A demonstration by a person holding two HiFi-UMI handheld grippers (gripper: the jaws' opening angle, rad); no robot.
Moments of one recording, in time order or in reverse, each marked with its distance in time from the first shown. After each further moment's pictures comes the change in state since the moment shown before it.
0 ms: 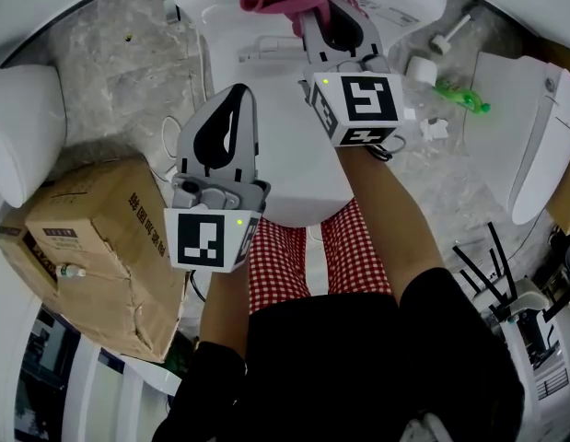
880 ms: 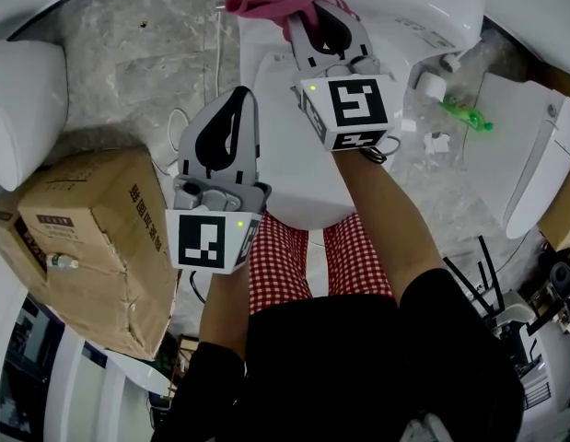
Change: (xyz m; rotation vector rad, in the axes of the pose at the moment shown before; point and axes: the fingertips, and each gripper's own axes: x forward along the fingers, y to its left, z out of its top) left arm -0.033 0.056 0.001 -0.039 -0.023 0.067; right arm 0.039 0.086 0.001 -0.073 0.029 0.128
